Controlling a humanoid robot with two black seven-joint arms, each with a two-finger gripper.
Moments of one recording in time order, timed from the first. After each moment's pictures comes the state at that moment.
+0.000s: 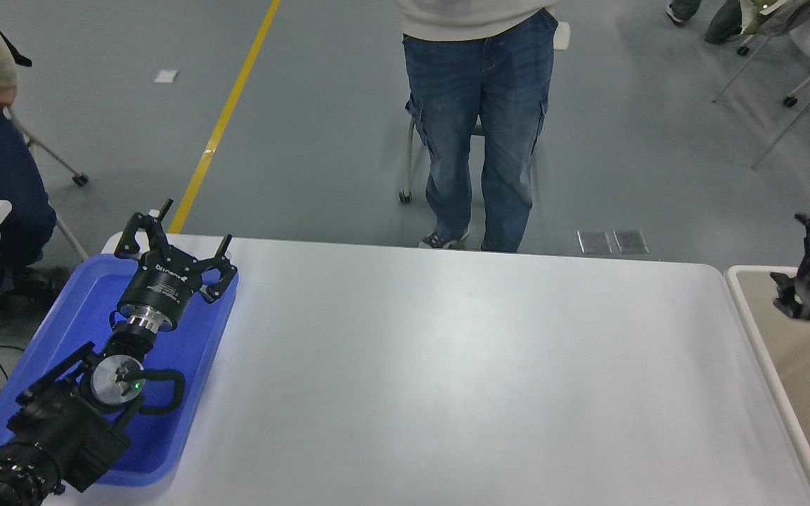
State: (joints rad) left arm -0.60 0.22 -0.90 -0.44 -0.08 -0.64 -0.32; right arm 0.59 -0.60 0.72 0.66 -0.19 0.00 0.15
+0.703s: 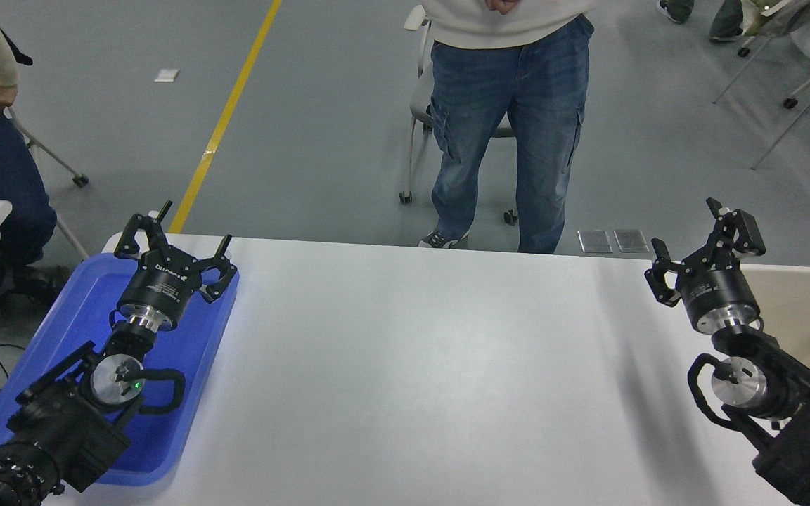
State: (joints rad) left arm -0.60 0.22 -0.90 -0.44 -0.08 -0.64 -0.32; right arm 0.42 -0.33 0.86 0.79 -0.13 0.13 0.54
